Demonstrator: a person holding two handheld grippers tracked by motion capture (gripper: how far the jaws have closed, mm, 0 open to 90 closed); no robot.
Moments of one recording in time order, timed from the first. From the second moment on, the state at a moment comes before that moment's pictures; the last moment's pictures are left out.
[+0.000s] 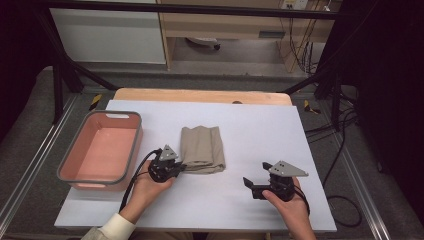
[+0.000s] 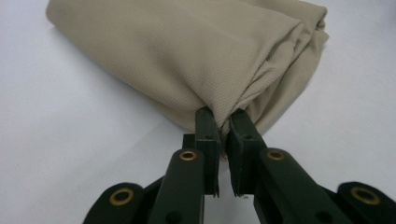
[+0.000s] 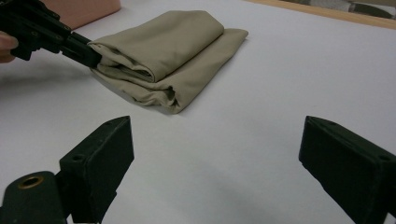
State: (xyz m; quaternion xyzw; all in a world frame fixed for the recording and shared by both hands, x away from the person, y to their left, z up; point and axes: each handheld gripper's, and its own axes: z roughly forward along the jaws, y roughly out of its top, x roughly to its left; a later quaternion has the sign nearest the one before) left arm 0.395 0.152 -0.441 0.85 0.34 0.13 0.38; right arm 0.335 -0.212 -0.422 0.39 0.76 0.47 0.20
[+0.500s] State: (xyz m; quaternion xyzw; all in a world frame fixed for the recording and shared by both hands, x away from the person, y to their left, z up) left arm 0.356 0.162 -0.440 0.86 0.31 0.11 0.38; right arm 0.331 -0.193 -0.426 0.37 0.78 0.46 0.18
